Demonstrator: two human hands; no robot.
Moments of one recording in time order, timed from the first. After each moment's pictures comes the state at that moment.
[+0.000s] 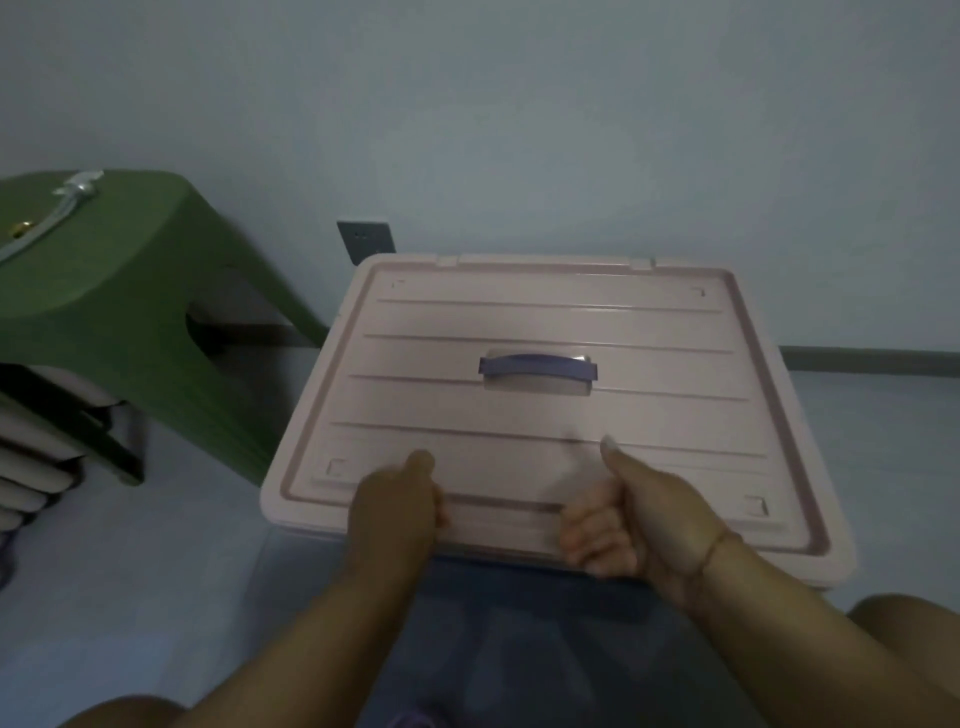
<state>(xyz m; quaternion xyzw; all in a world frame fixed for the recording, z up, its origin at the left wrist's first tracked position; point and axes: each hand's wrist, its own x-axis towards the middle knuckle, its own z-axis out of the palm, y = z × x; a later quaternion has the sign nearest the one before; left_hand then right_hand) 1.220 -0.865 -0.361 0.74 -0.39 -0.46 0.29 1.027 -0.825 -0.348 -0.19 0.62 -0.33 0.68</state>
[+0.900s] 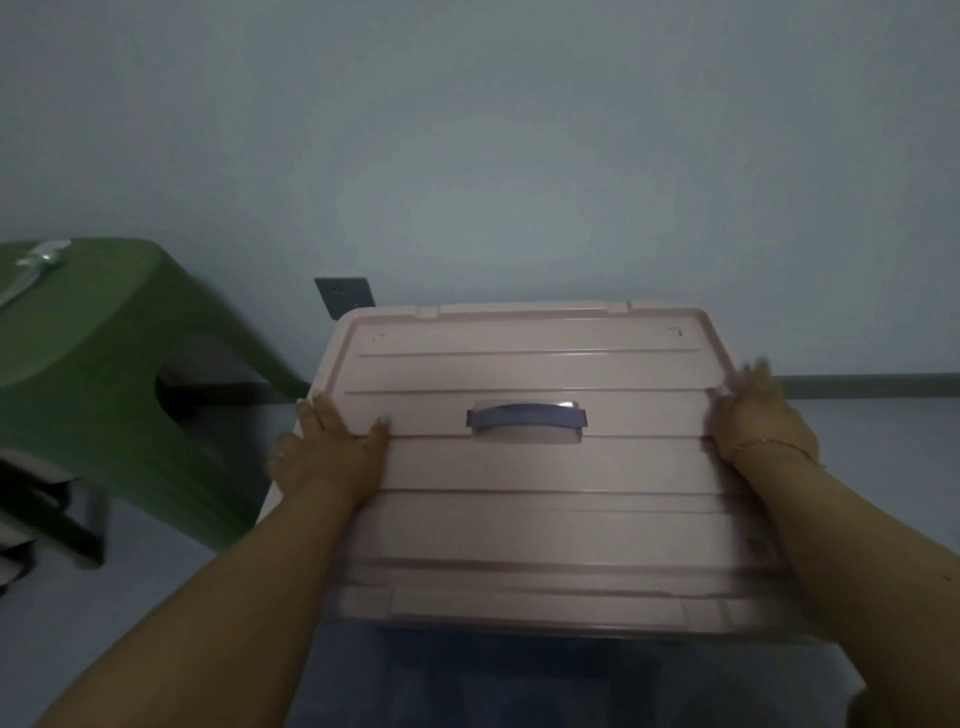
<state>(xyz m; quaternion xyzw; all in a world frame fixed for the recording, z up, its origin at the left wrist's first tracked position) 1.272 -1.012 -0.413 0.77 -0.63 -0.08 -0.02 0.863 -0.929 -0.419 -0.35 0.90 -0.18 0.16</state>
